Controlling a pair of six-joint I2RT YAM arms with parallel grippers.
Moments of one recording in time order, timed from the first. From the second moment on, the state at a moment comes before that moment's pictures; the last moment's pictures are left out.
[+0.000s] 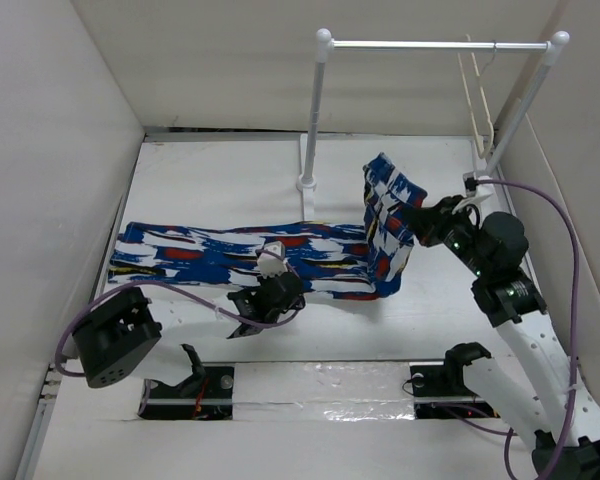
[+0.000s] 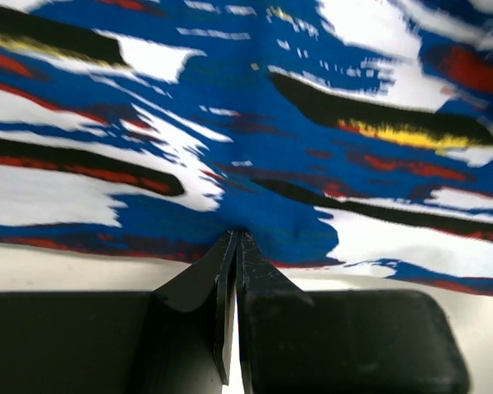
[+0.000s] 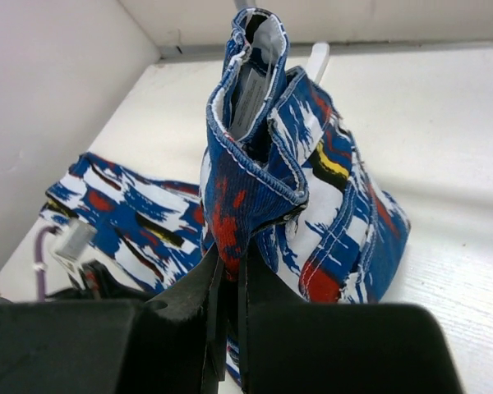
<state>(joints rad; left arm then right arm) -1.04 1.30 0.48 0.06 -0.58 -0.97 0.28 0.72 0.76 -0.12 -0.26 0.39</state>
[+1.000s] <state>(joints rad) -1.36 1.90 1.04 0.23 -0.39 -0.91 0.23 0.68 1.28 -0.47 -0.29 0.25</state>
